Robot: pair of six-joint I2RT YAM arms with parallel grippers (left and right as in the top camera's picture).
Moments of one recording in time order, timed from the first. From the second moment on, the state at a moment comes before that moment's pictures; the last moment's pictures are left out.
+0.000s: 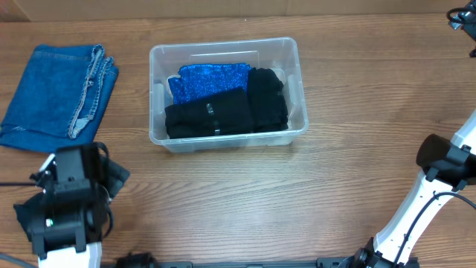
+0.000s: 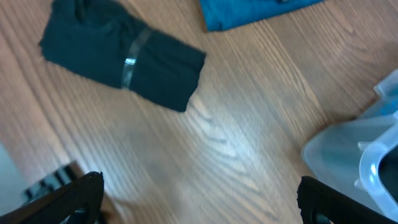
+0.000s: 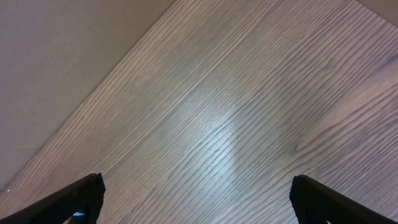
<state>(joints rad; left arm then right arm) 0.18 0.90 1.04 -1.26 -0.29 -0.78 -0.44 2.39 3.03 -1.64 -0.02 0.38</state>
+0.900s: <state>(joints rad) 0.58 1.57 1.03 -0.90 -0.09 -0.44 -0.44 2.39 3.03 -1.64 -0.02 0.38</state>
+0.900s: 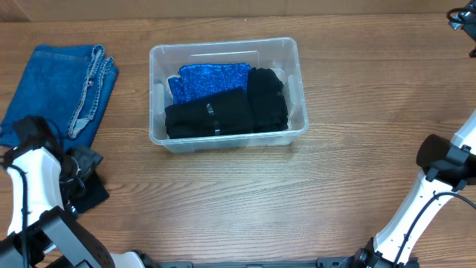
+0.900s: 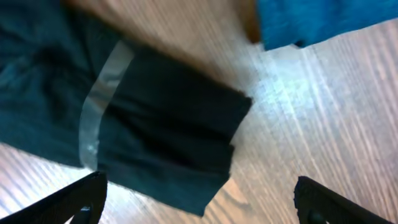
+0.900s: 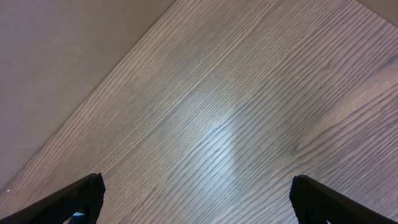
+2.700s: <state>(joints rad) 0.43 1.84 1.90 -1.47 0.21 -0.15 -0.44 2.39 3.03 -1.64 -0.02 0.38</state>
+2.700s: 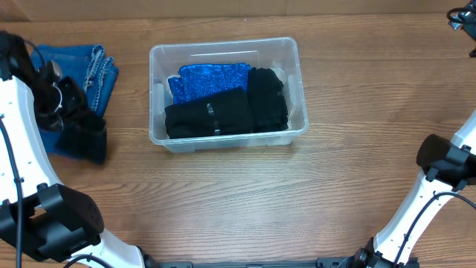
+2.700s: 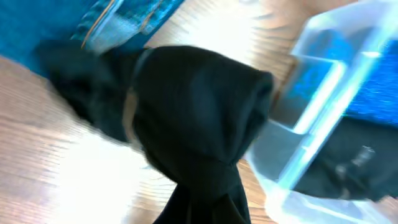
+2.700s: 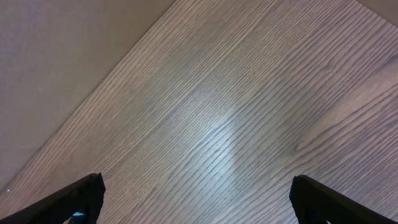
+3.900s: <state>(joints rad) -0.51 1.93 2.47 -1.28 0.11 0.78 -0.44 2.39 3.03 -1.64 -0.02 0.38</state>
